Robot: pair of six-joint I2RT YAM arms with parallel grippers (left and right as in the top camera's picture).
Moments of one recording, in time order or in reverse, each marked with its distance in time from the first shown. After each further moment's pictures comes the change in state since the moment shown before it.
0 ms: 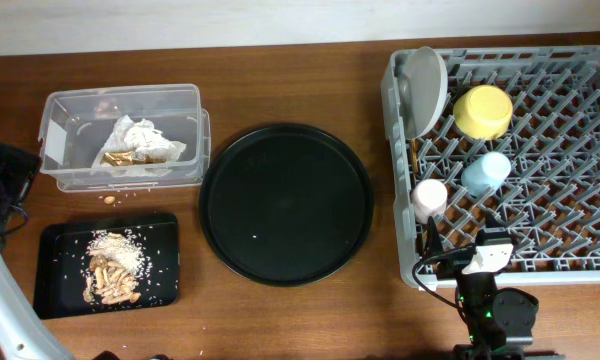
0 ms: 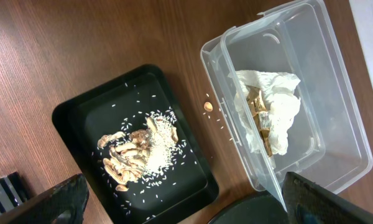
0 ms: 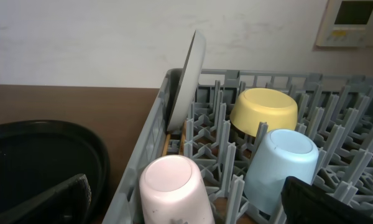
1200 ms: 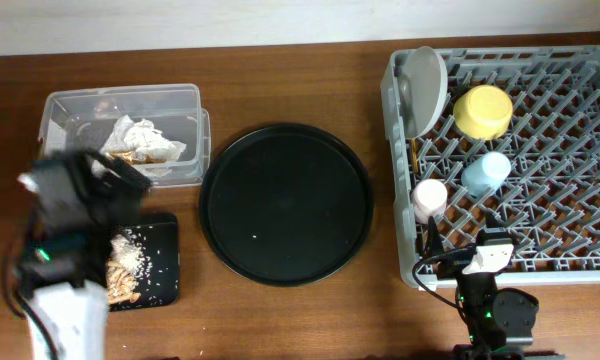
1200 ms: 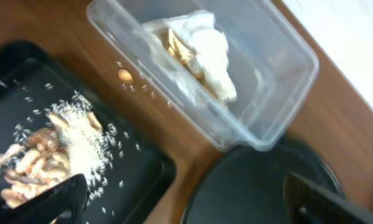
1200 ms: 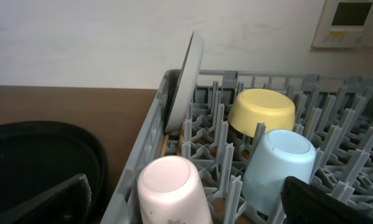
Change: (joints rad) left arm -0.402 -0.426 -0.724 0.561 -0.044 0.000; right arm 0.000 -0.003 0.000 0.000 0.008 -0.001
